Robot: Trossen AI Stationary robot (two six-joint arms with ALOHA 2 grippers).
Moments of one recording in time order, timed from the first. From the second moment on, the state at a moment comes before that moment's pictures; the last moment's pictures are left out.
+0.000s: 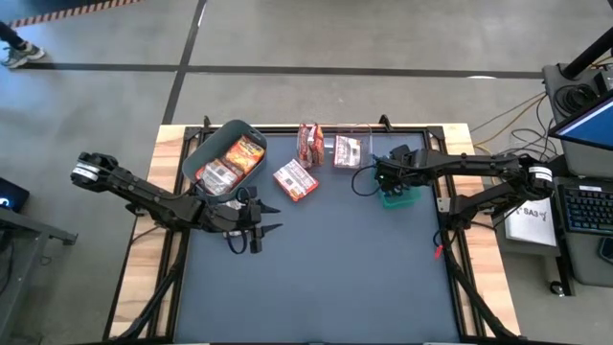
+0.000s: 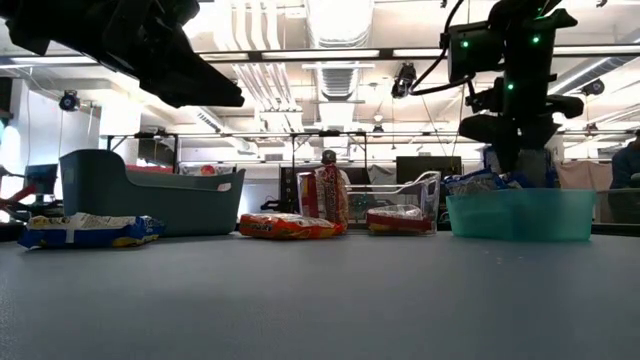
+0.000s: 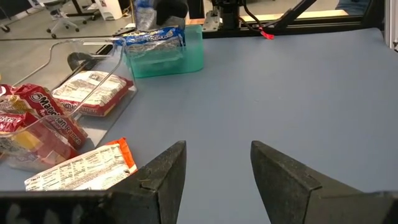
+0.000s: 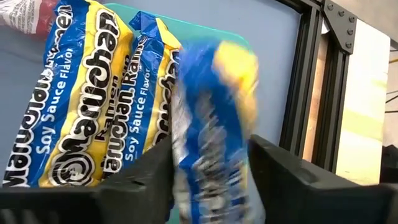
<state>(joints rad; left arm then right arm) -0.29 1.16 0.50 0.26 -0.46 -0.09 -0.28 1.29 0.89 -1.12 0.52 0.93</state>
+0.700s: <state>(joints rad) -0.29 1.16 0.50 0.27 -0.46 -0.10 -0.30 1.28 1.04 -1.18 0.55 0.83</state>
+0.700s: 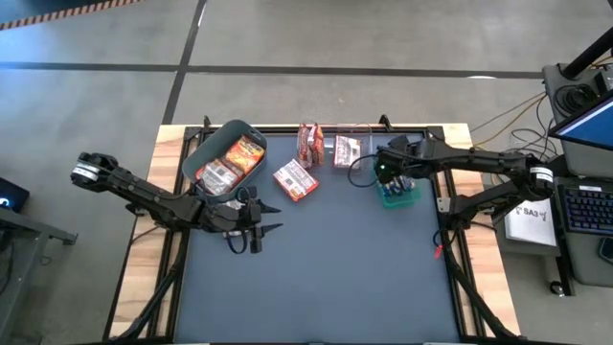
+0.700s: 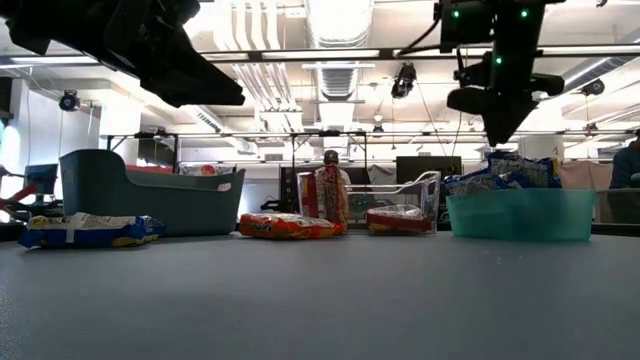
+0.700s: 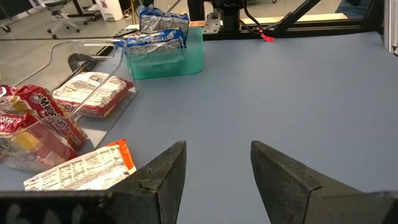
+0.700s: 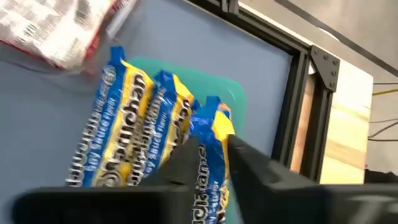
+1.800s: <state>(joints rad) -0.29 1.16 0.50 0.30 -0.46 -0.09 -0.31 1.28 0.84 -1.02 0.68 0.81</state>
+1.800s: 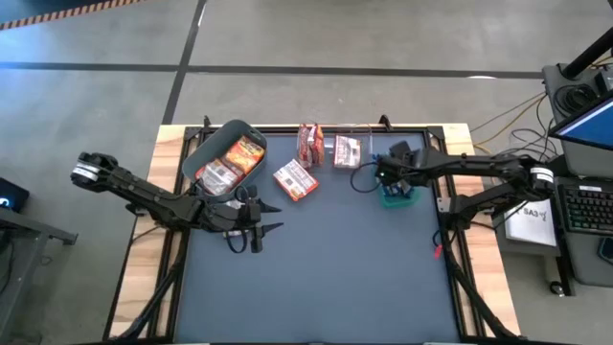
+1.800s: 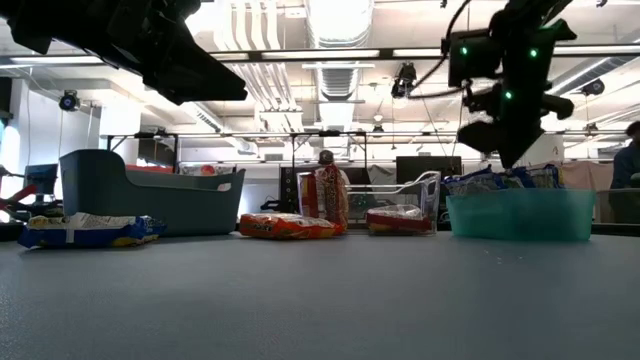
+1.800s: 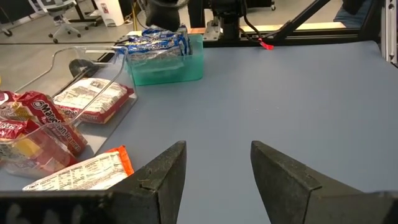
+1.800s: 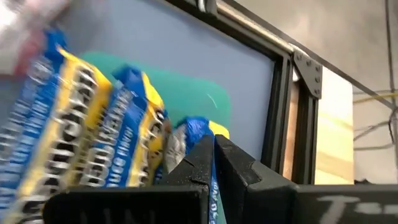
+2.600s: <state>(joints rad) -0.23 1.30 0.67 0.05 -0.51 -0.17 0.07 1.21 0.91 -0.58 0.79 0.39</state>
